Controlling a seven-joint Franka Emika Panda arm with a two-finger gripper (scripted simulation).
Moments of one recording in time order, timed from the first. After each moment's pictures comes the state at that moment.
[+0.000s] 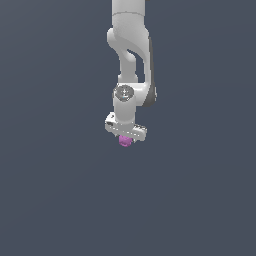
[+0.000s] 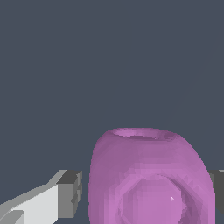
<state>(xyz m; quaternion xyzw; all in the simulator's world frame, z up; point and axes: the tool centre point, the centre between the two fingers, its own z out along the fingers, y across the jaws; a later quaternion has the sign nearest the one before) -0.079 -0.013 0.044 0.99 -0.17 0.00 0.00</state>
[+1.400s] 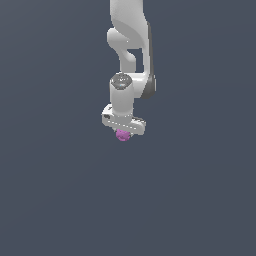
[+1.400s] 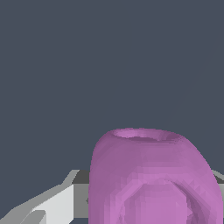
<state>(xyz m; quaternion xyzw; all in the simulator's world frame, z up) -0.082 -0.022 0.087 0.99 -0.17 0.00 0.00</state>
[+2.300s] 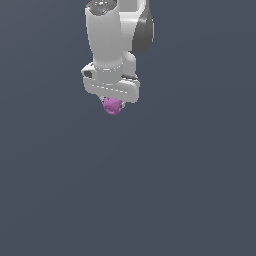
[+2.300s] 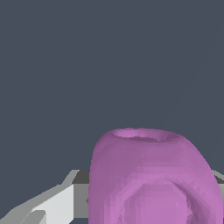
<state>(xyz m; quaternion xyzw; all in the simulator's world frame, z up) -0.095 -0.060 0.264 0.99 -0.17 0.00 0.00</state>
